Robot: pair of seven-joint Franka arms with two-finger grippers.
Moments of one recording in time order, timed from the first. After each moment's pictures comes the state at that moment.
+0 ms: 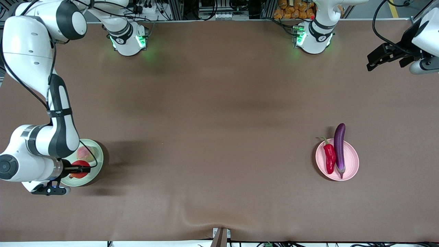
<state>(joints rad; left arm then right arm) -0.07 -0.07 -0.06 -1.52 0.01 1.37 -0.23 -0.13 0.87 -0.01 -1.20 -0.07 1.97 -0.09</state>
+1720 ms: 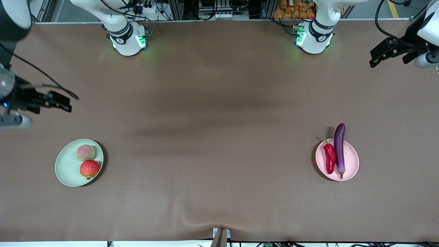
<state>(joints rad) -0.07 -0.09 -0.06 -1.52 0.01 1.37 -0.23 -0.01 0.16 0.09 -1.32 -0.03 1.42 0.04</state>
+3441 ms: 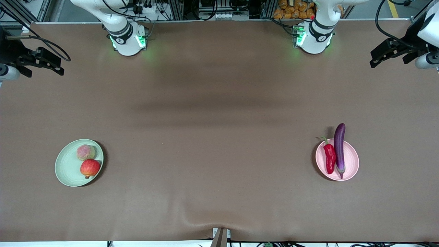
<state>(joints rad) -0.06 -0.09 -0.06 -1.52 0.01 1.37 -0.23 -0.03 -0.03 0.08 -1.48 0.02 1.36 0.00</state>
